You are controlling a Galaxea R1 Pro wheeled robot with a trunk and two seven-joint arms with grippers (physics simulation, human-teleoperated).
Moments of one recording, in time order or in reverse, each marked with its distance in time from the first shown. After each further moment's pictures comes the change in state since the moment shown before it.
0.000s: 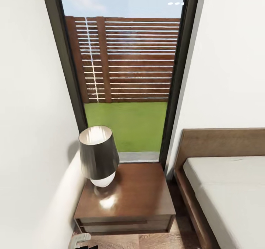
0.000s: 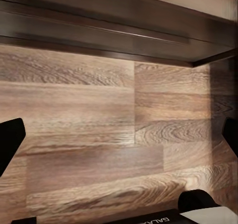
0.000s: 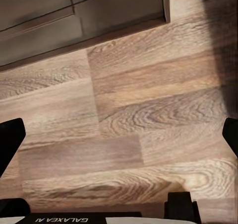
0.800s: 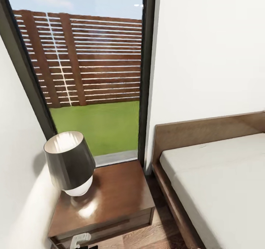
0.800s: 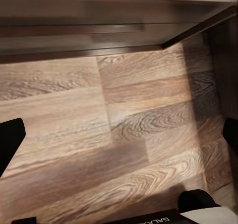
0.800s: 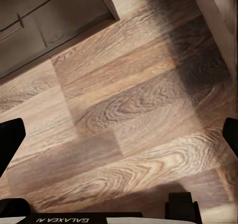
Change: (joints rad) left arm 0.000 0.000 0.000 0.000 0.000 0.000 0.000; right arm 0.000 0.000 0.000 0.000 -0.001 0.000 0.003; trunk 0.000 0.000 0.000
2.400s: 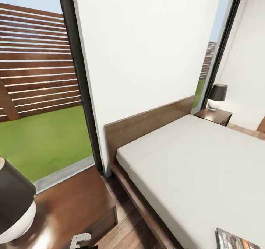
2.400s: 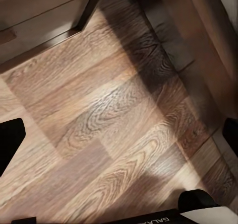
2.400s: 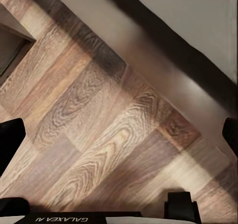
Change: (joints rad) left arm 0.000 0.000 0.000 0.000 0.000 0.000 0.000; right arm 0.000 0.000 0.000 0.000 0.005 0.000 -0.001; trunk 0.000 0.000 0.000
